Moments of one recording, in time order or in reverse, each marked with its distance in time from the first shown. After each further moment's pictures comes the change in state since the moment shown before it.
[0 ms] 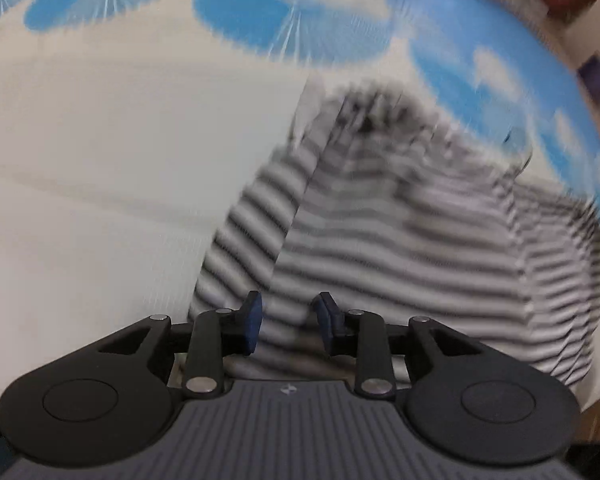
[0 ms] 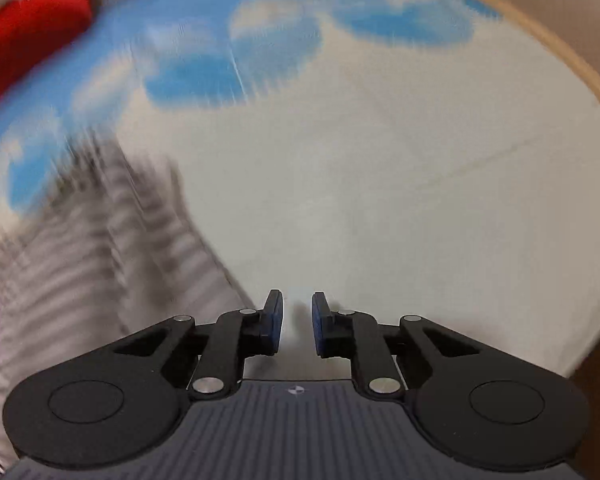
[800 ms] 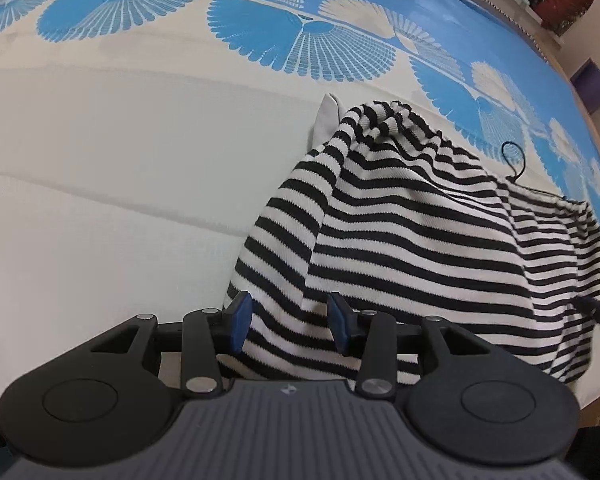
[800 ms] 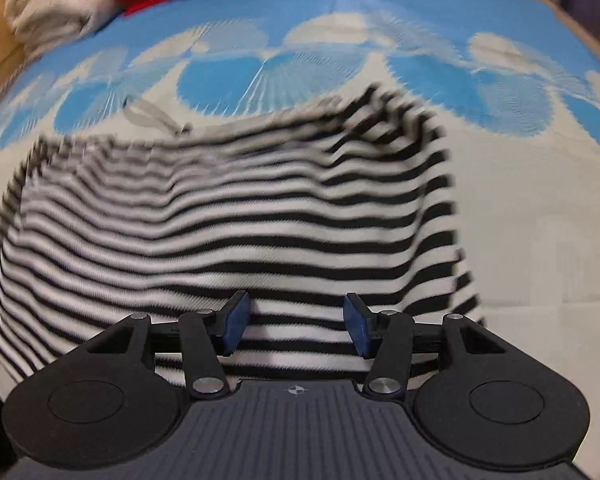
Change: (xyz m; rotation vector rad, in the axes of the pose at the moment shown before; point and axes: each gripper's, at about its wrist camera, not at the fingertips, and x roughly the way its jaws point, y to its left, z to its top) left arm -0.011 0.025 -0.010 -0.005 0.004 0.000; right arm 0.008 0.128 -0.041 -0.450 0.074 0.227
